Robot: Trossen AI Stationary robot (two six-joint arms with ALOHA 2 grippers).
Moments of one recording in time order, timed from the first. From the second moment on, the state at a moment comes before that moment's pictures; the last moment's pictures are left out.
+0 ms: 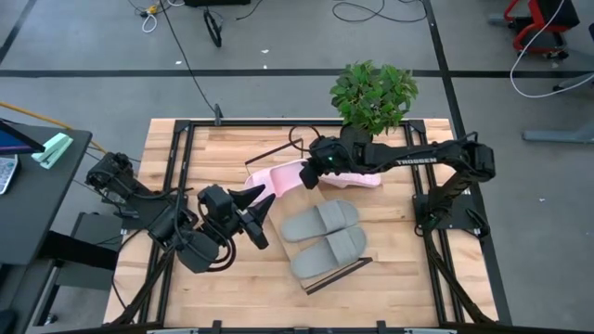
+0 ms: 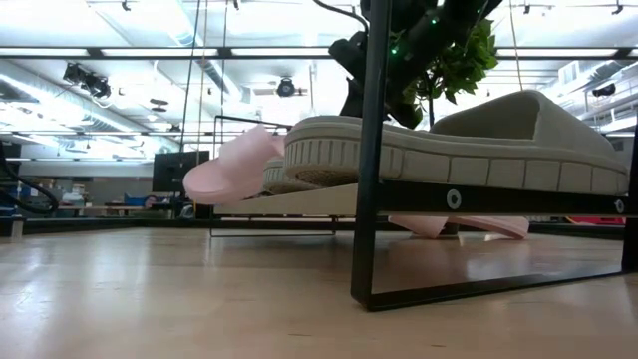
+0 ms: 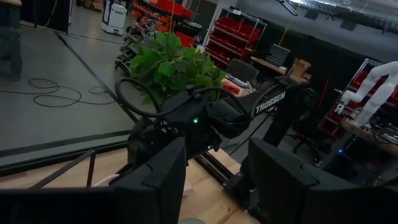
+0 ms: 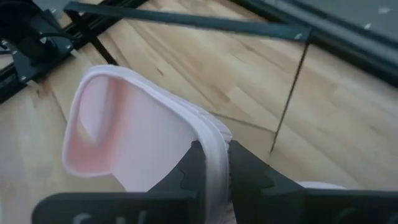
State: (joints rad) left arm -0.65 1.50 1.58 -0.39 -1.38 -0.75; right arm -0.19 1.62 1.14 -0.21 0.19 0.52
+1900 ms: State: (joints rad) left arm -0.64 1.50 1.58 -0.39 -1.38 -0.77; right arm -0.25 1.75 1.14 -0.18 0.16 0.28
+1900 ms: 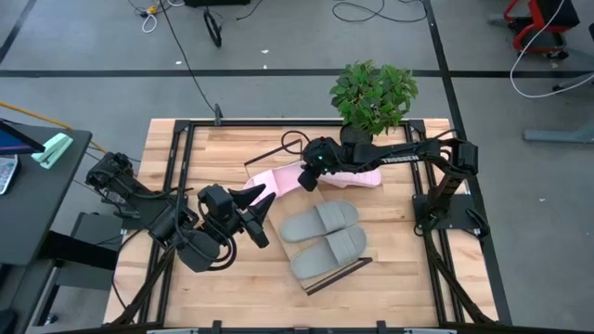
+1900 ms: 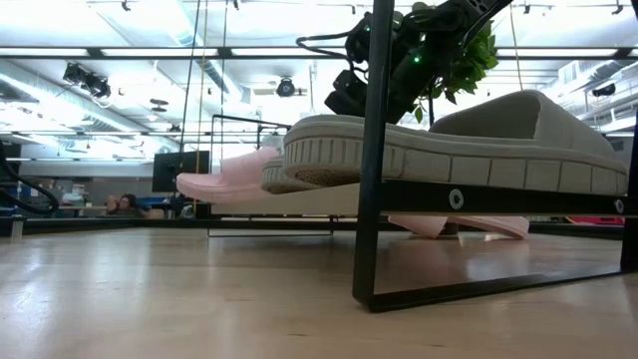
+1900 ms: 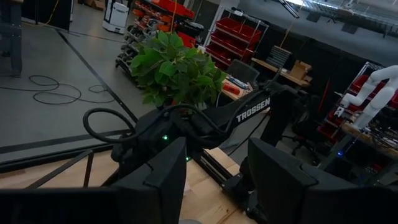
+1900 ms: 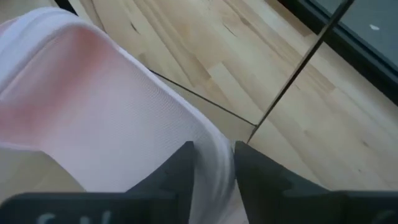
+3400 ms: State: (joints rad) left arm -0.63 1.50 1.58 -0.47 -1.38 -0.76; right arm -0.13 1.16 0.77 -0.70 0.15 -0.01
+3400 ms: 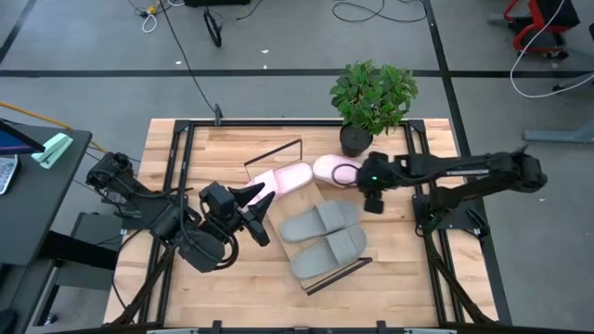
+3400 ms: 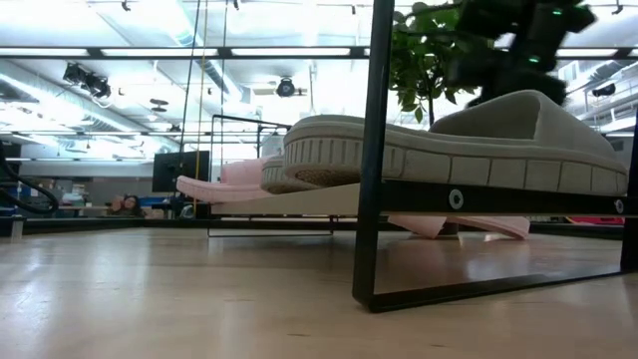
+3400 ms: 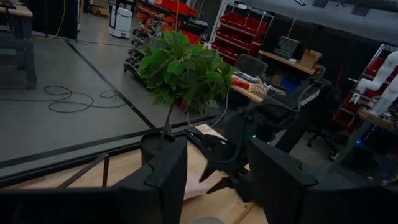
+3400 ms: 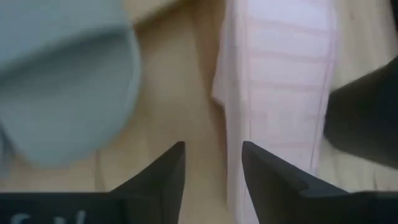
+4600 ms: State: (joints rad) left arm -0.61 1.50 1.58 -0.49 -1.36 -0.77; right arm -0.13 1.36 0.67 -0.56 0.35 -0.15
